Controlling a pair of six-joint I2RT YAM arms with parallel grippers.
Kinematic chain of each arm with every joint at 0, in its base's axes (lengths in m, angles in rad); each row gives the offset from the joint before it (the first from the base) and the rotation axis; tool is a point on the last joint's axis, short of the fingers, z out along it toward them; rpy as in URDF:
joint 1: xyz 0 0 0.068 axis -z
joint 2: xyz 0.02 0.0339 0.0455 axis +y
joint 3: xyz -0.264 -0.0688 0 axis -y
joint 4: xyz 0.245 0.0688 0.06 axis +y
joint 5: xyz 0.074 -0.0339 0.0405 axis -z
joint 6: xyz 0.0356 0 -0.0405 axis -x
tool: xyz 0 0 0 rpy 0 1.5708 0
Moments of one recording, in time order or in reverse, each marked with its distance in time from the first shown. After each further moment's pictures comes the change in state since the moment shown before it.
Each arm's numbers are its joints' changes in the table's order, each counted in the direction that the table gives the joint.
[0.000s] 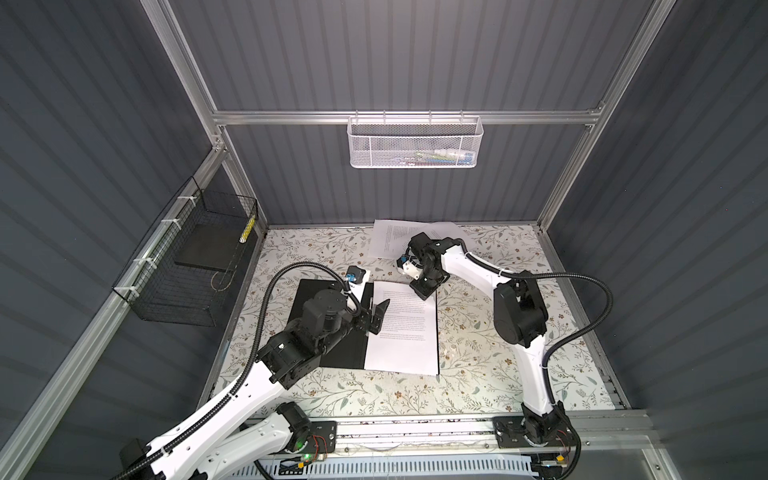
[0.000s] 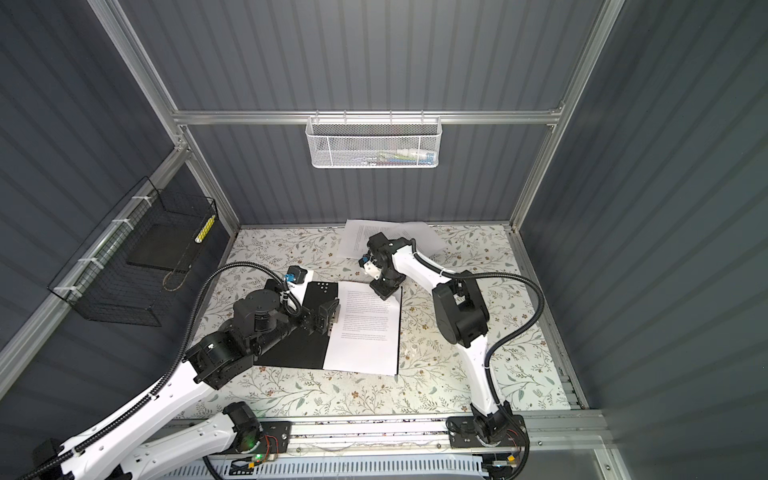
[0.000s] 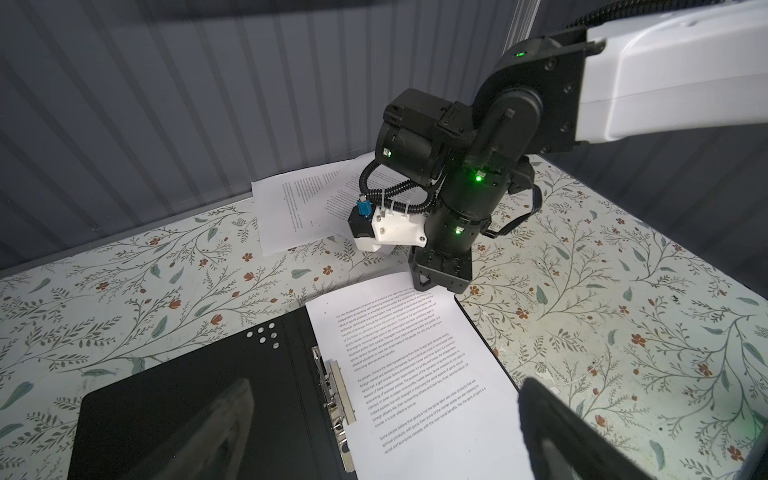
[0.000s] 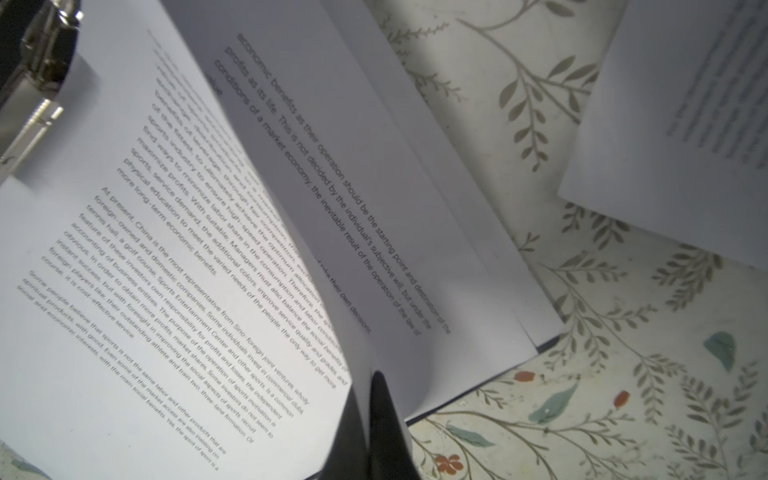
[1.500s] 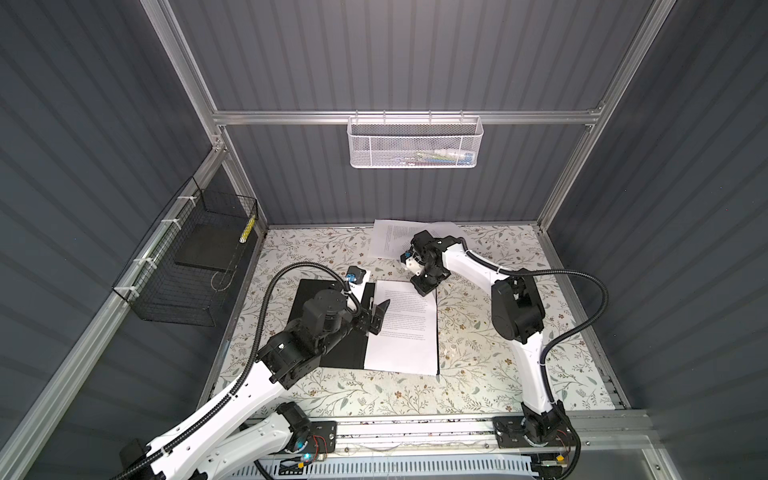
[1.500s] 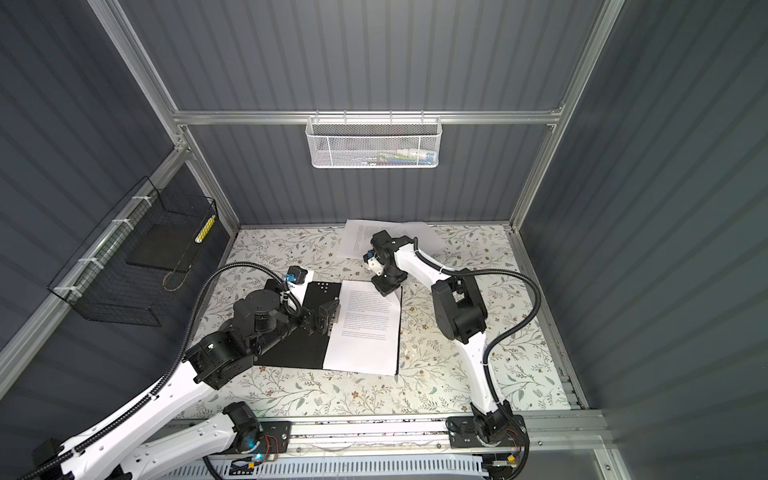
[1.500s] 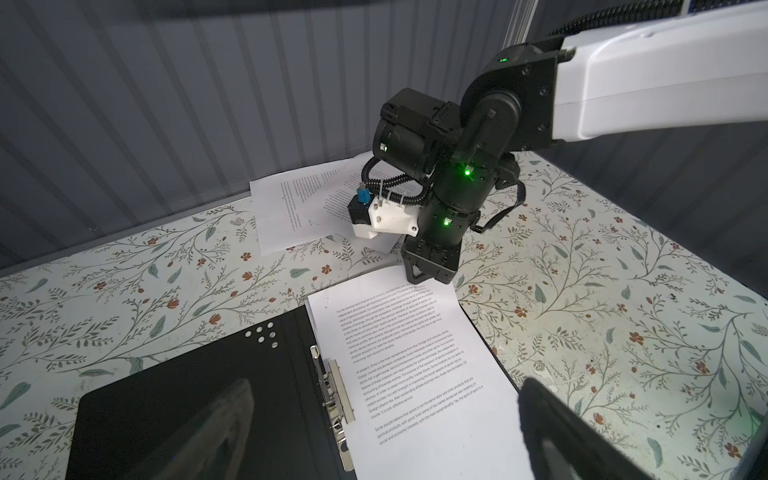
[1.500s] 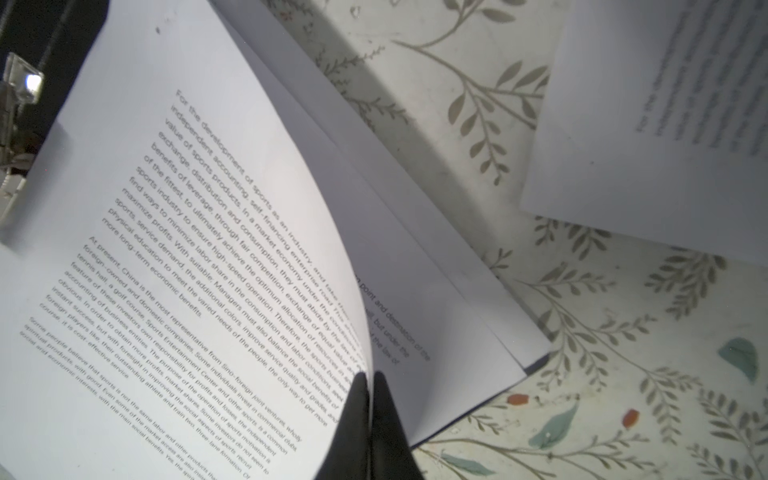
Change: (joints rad) left arm 0.000 0.000 0.000 0.002 0.005 0.000; right arm 0.032 0.041 0.041 -0.019 -0.029 -0.084
